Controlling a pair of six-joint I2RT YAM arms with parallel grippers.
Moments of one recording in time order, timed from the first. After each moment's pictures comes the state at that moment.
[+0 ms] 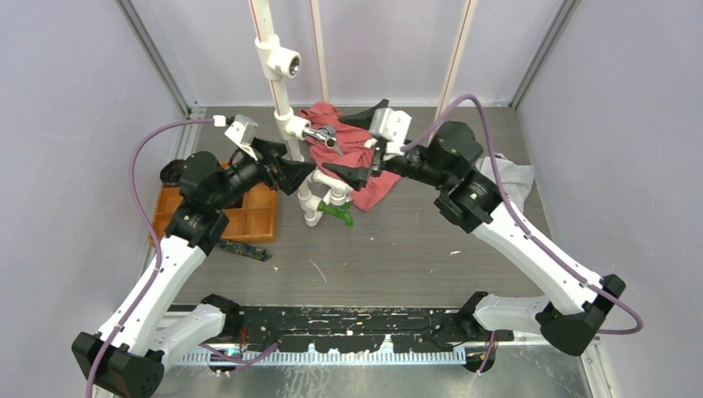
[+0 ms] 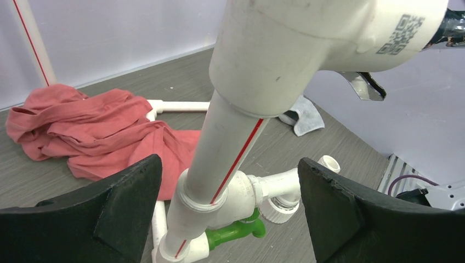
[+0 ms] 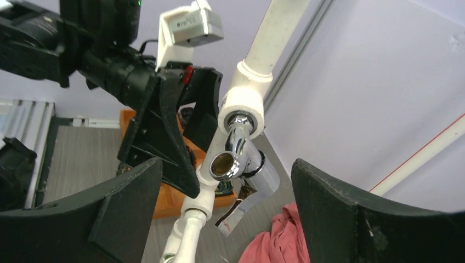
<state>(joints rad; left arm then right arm) -0.36 0.93 0.93 0.06 0.47 -0.29 0.77 1.16 1.35 0.04 -0.49 -0.28</state>
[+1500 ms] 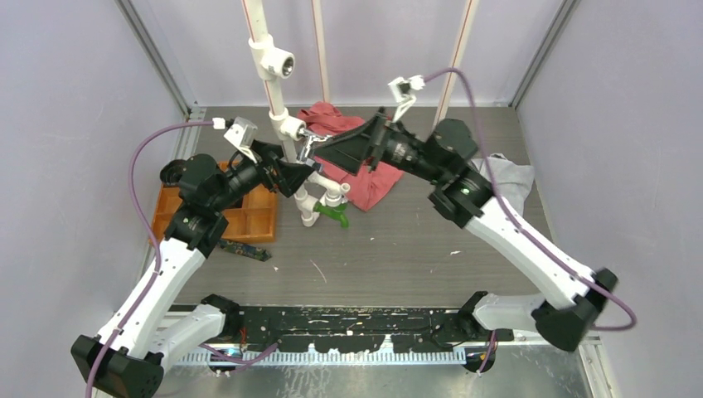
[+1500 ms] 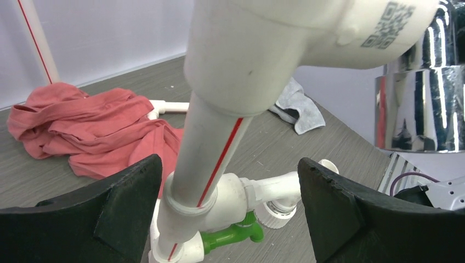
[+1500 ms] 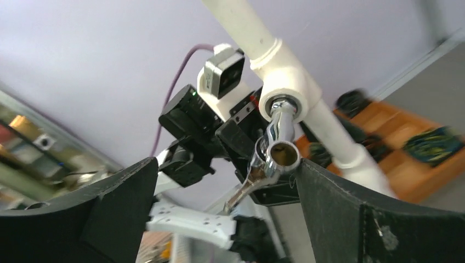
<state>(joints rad) -0.36 0.91 0.92 0.06 0.47 -0.28 0.74 1.28 1.33 0.20 -0.50 0.90</state>
